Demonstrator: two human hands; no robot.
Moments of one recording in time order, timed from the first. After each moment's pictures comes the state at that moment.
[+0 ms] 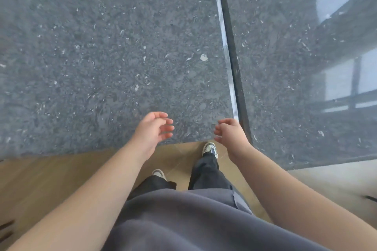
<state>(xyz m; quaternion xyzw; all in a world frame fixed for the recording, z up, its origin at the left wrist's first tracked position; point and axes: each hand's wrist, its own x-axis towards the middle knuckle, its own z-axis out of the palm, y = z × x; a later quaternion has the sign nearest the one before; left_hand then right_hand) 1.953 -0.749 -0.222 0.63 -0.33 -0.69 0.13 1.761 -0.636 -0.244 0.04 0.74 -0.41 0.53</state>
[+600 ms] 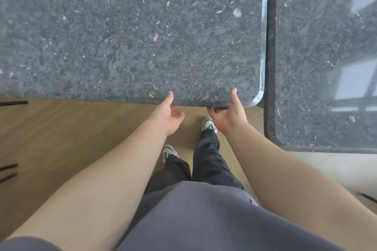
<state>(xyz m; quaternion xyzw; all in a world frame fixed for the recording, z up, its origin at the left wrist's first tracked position) 1.990 -0.702 -0.321 0.64 0.07 -0.74 0.21 1.819 -0.633 -0.323 0.35 0.47 -0.61 0.54</state>
